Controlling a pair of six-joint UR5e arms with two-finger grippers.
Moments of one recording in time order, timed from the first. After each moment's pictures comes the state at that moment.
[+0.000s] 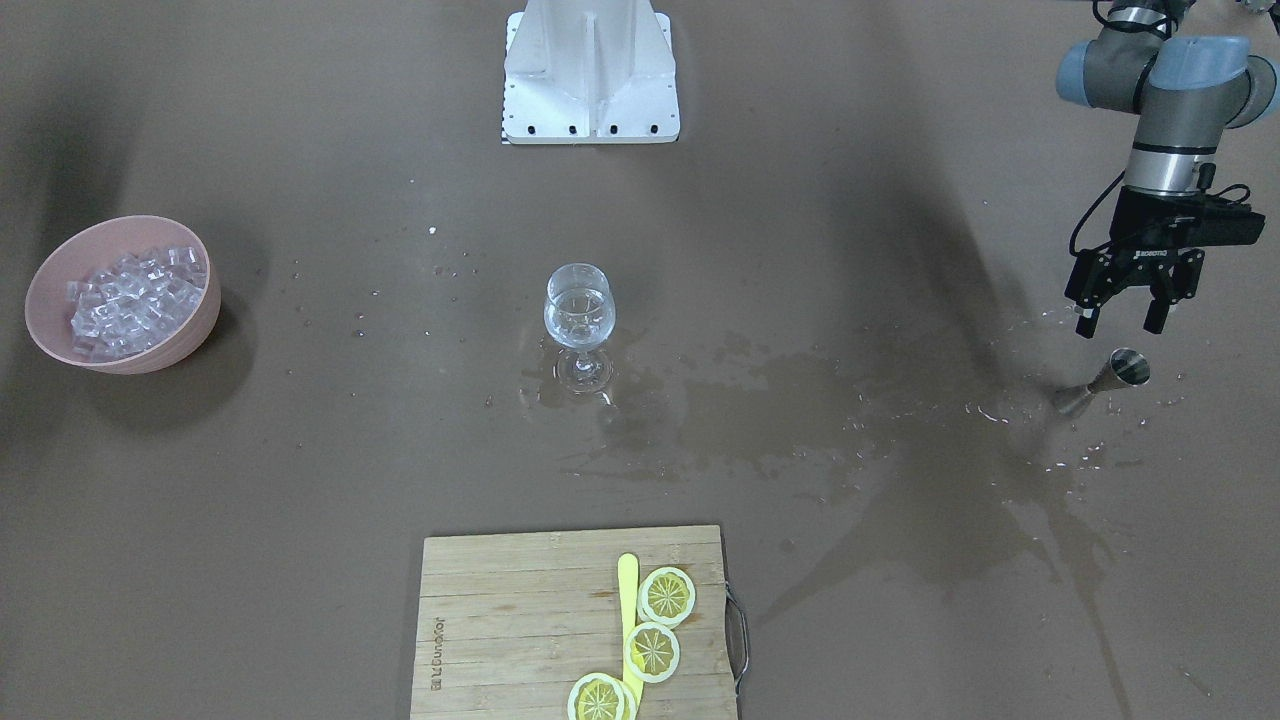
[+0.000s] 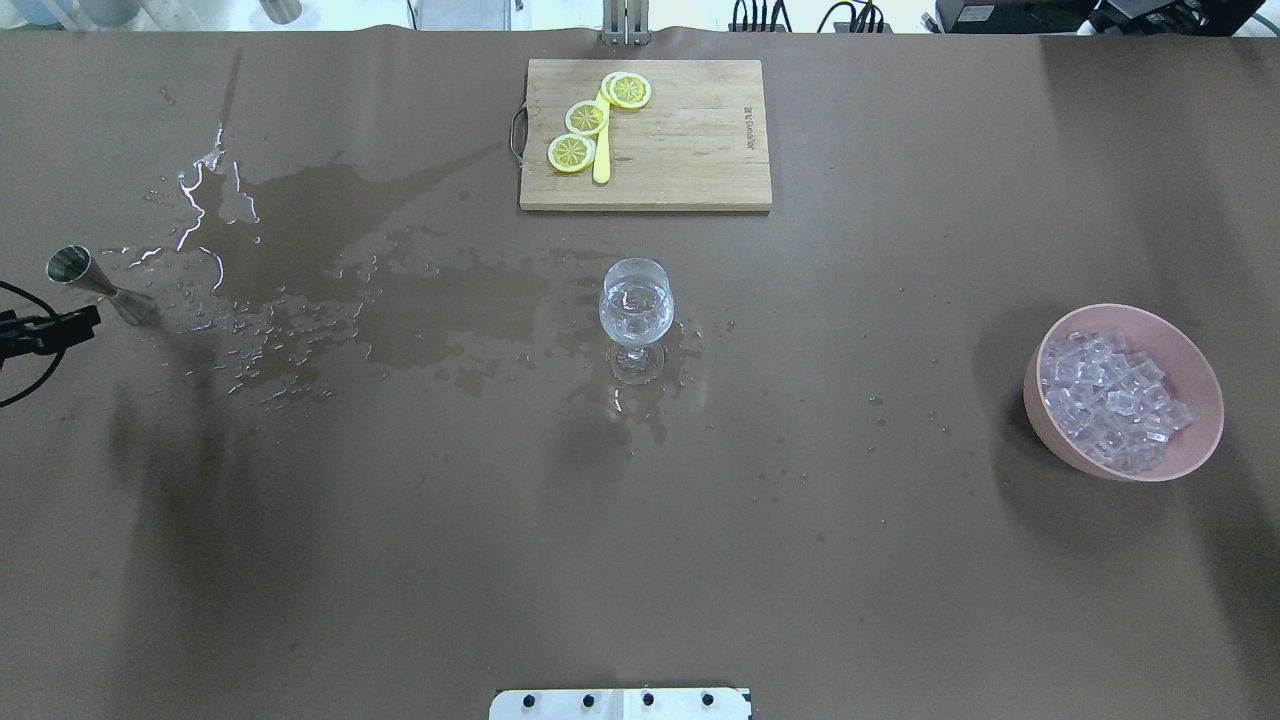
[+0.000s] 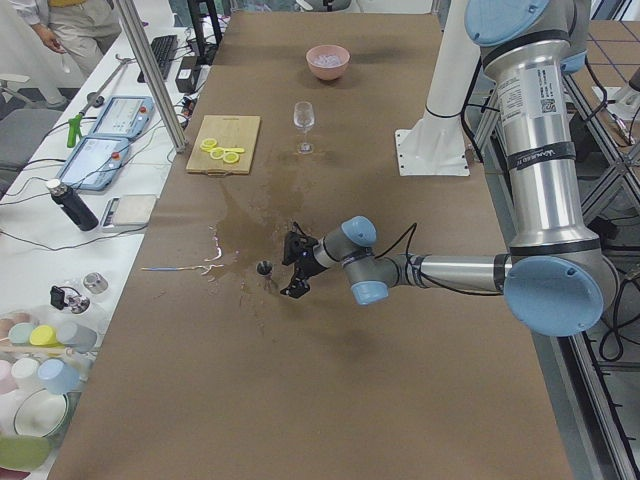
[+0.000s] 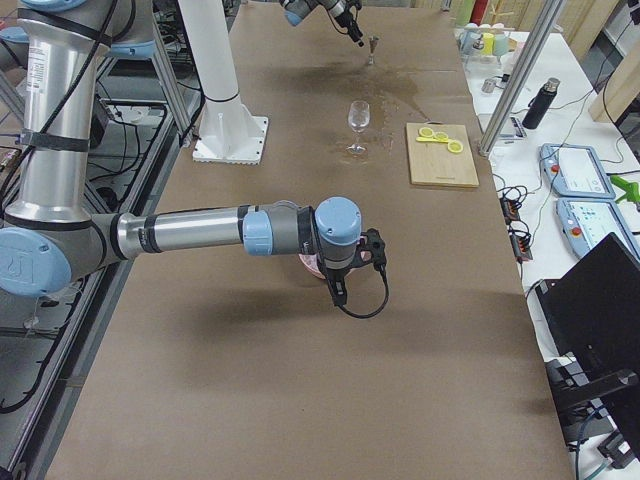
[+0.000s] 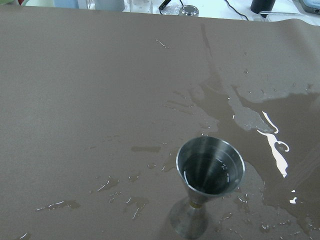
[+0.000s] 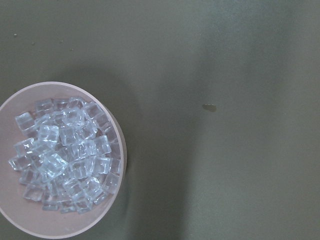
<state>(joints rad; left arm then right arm) -0.77 -1.35 -1.62 -2.75 -1.44 -1.11 1.51 -1.74 1.88 -1.62 2.51 -0.14</state>
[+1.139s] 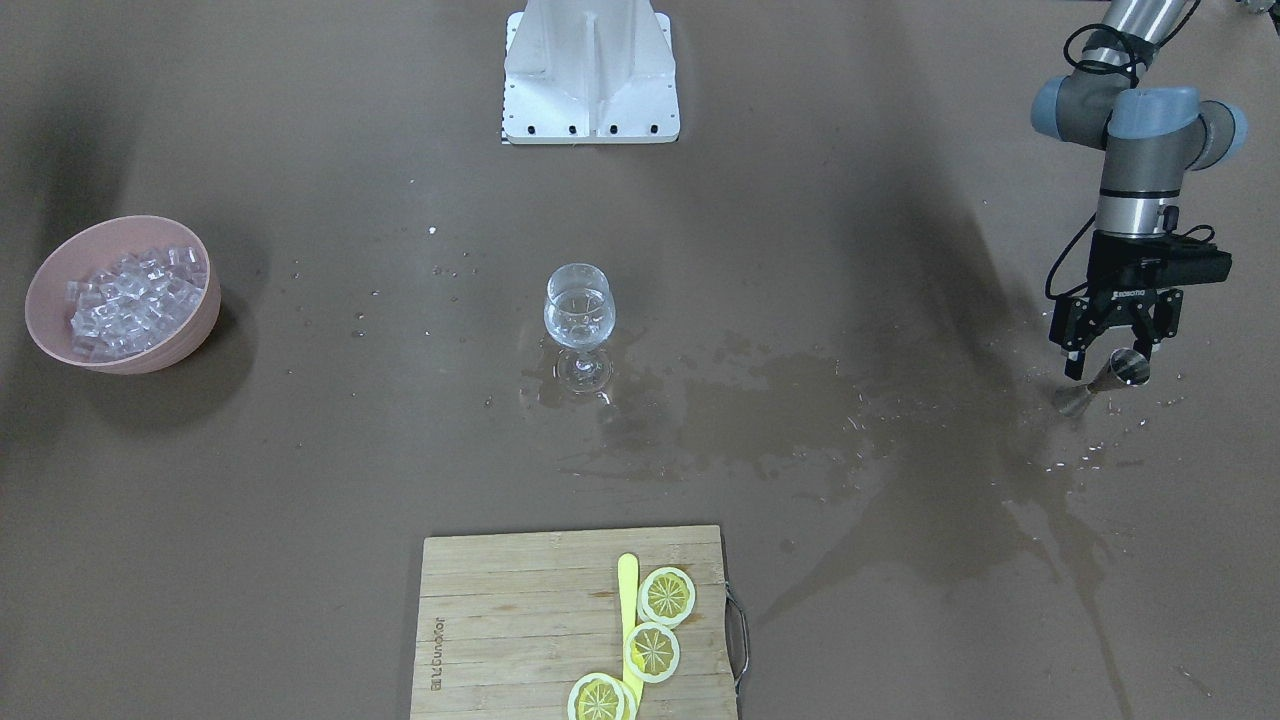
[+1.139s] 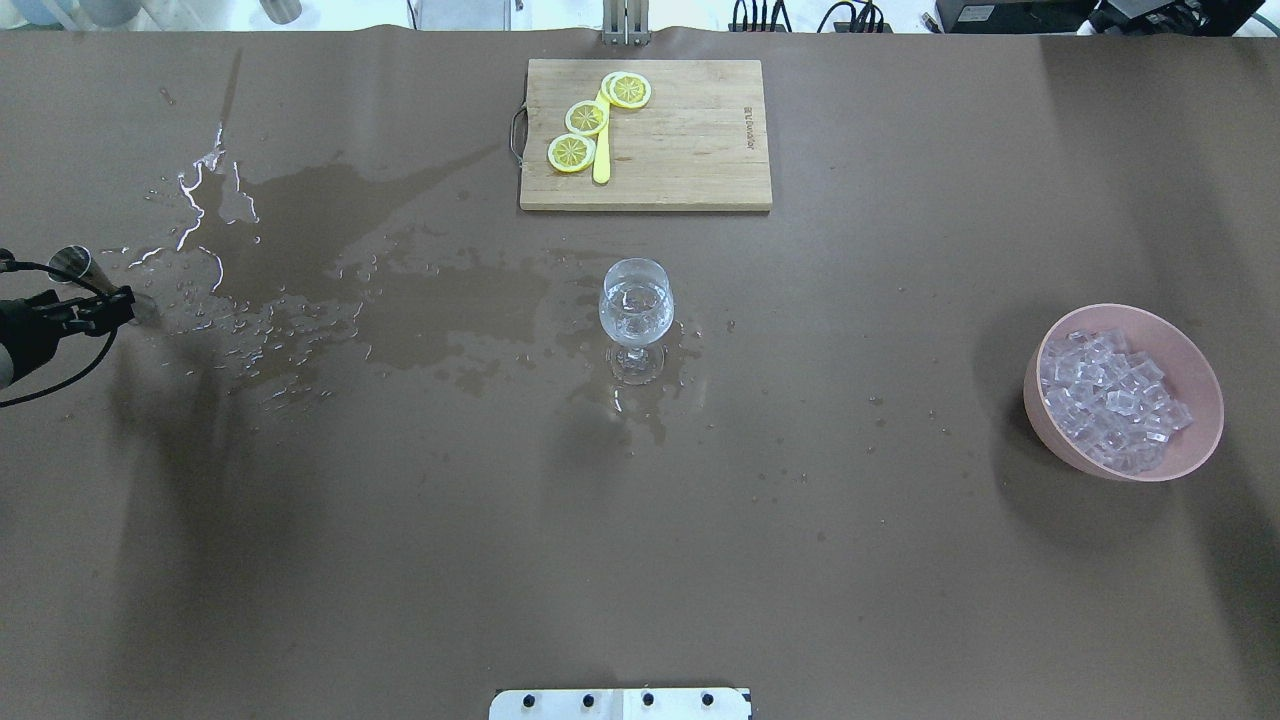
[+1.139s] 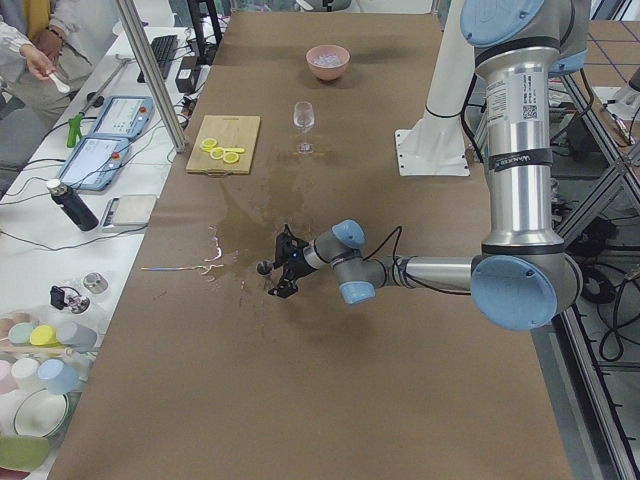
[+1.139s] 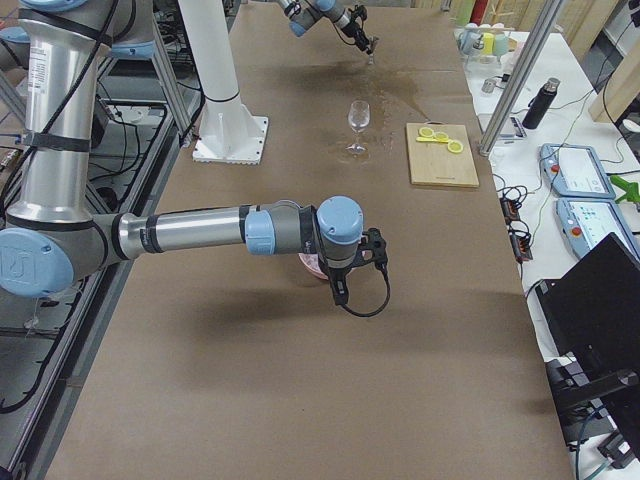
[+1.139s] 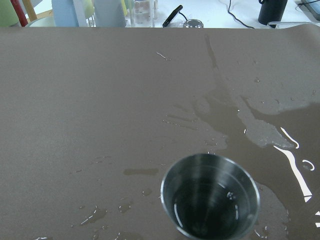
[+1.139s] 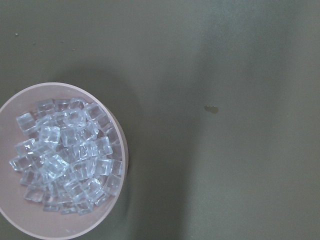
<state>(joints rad) -0.74 -1.46 -1.50 -2.75 -1.33 -1.11 1.51 -1.74 1.88 -1.62 2.50 -0.14</state>
